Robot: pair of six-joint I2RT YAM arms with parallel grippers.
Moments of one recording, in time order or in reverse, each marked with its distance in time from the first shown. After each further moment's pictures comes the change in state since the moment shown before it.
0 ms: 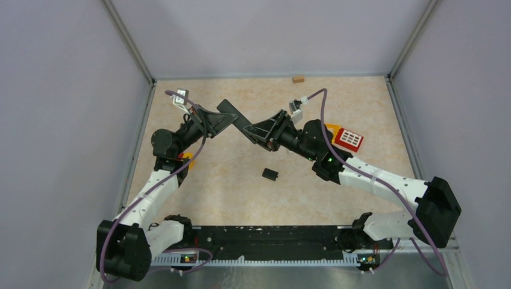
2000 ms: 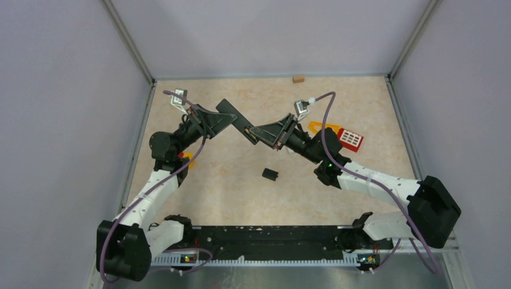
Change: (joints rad) left arm 0.001 -0.002 0.000 0.079 0.024 -0.023; right arm -0.046 0.006 -0.157 0.397 -0.100 -0.073
